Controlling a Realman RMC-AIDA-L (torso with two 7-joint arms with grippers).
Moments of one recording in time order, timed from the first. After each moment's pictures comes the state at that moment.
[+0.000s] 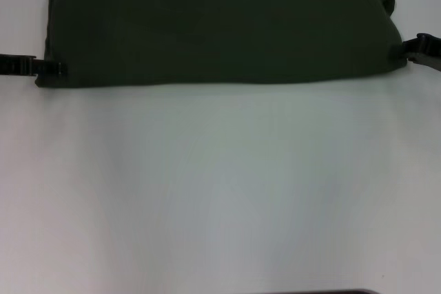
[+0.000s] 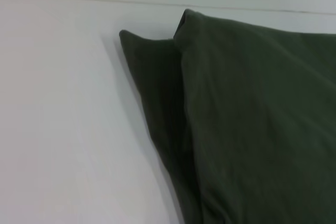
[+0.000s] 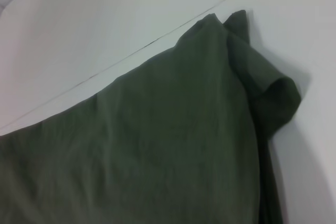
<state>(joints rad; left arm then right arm) -0.65 -2.06 0.55 0.80 2.64 1.19 -2.20 0.54 1.96 -0.58 -0.54 -2.22 -1.12 2.24</state>
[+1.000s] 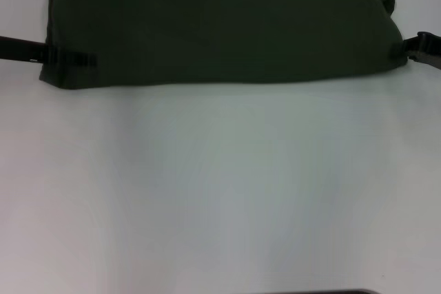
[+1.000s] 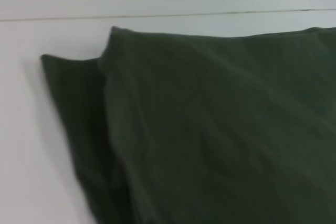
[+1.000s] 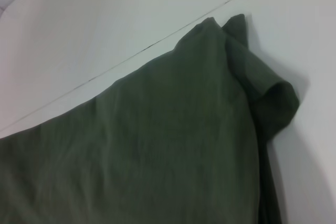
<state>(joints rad) -0.71 -2.07 0.60 0.80 2.62 1.23 -2.19 0.54 1.96 -0.58 -0.54 -2.22 -1.11 2.24</state>
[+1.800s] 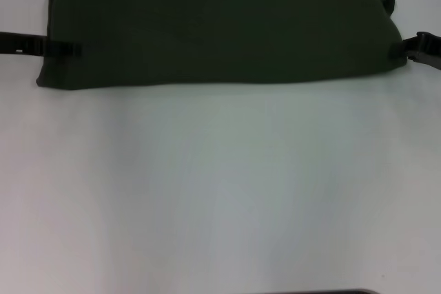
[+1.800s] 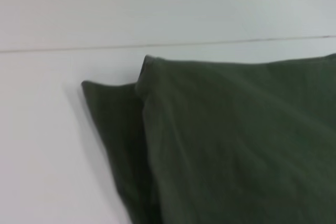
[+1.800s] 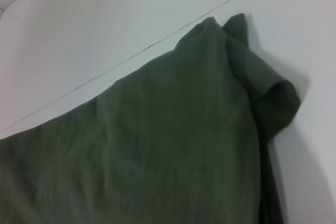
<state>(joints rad) -0.67 -2.07 0.60 0.83 2.58 1.17 -2.17 0.54 1.96 -0.58 -0.54 -2.22 -1.11 2.25</state>
